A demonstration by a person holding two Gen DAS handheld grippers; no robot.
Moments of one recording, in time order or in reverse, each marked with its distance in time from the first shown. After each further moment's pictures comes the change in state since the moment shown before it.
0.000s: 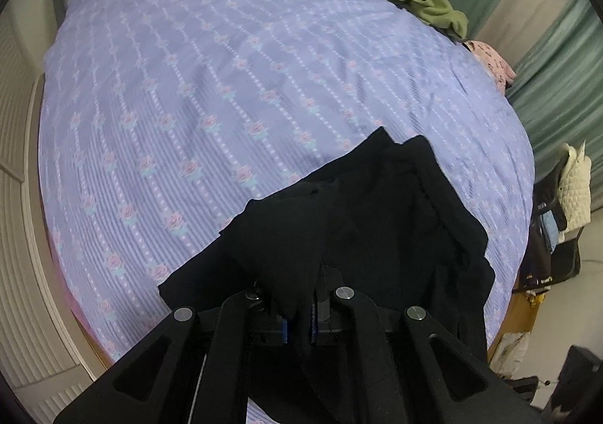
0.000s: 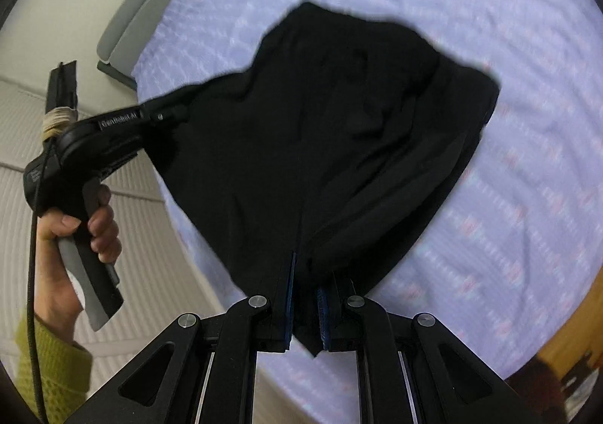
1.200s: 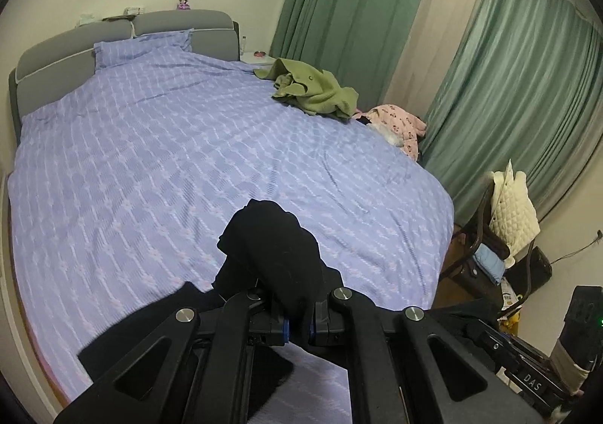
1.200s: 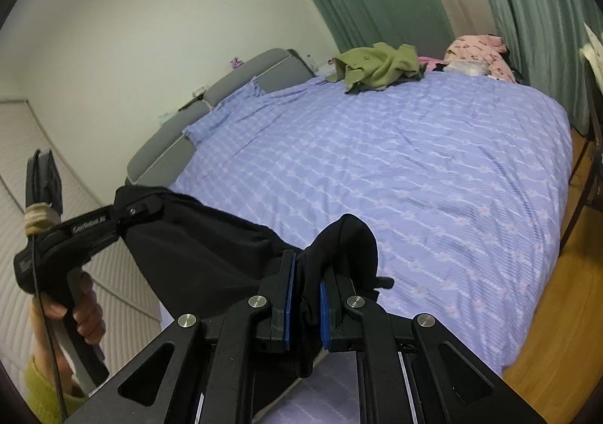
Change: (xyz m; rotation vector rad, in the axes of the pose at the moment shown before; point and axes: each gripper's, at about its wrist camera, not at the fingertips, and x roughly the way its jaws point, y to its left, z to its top) left arm -0.162 -0.271 0.060 0.191 -0.356 -0.164; right arm -0.286 -0.112 0.101 -0.133 -0.613 0.003
